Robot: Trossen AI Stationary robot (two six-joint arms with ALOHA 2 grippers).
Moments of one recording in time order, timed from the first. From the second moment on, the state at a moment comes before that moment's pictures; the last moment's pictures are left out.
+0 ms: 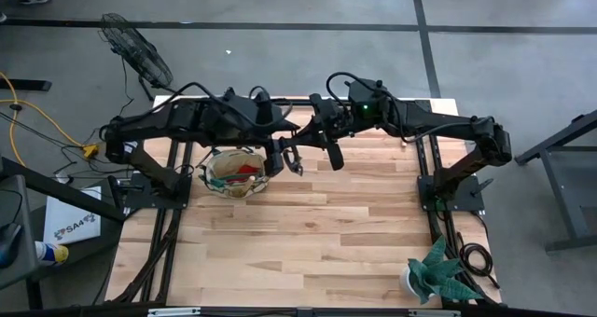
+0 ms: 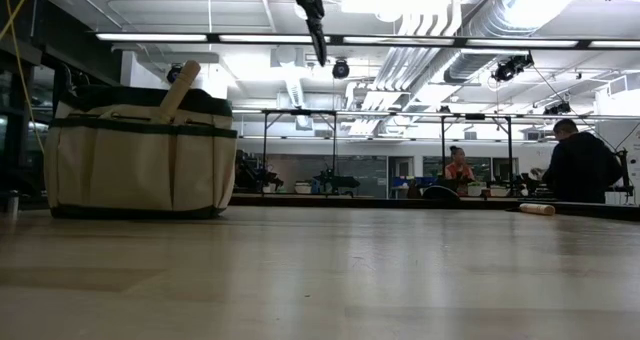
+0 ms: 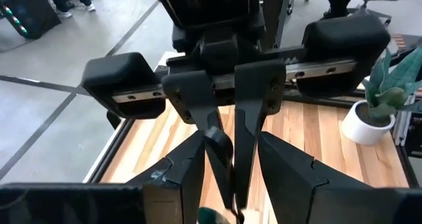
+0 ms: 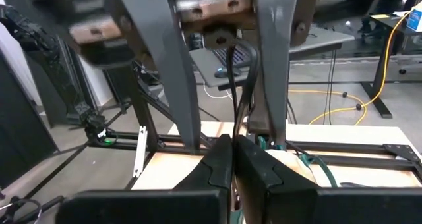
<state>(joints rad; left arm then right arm) -0.08 1.56 2.03 -0.90 -0.32 -0.11 -0.18 1.51 1.51 -0.12 -0.46 0.08</state>
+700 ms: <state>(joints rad) -0.09 1.56 2.03 -0.92 -0.32 -0.10 -0.18 1.51 1.51 -0.13 -0.47 0.08</state>
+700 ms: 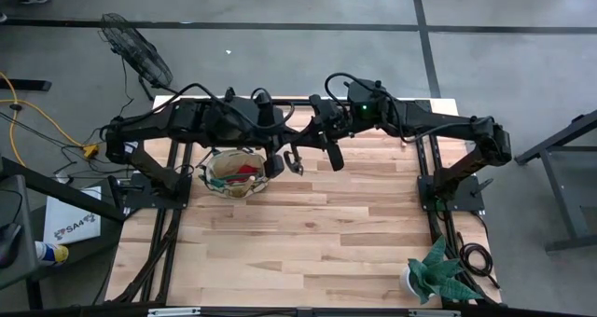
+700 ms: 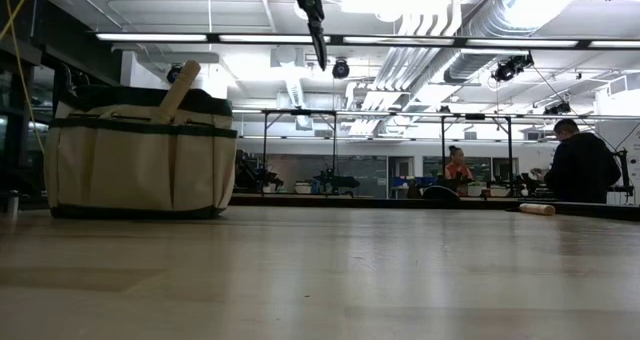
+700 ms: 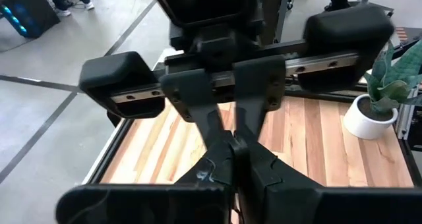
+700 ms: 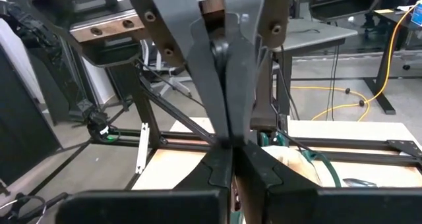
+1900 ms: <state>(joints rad) -0.09 1.55 2.03 -0.92 -0.43 -0.13 -0.16 1.51 1.51 -0.37 -0.37 0.21</state>
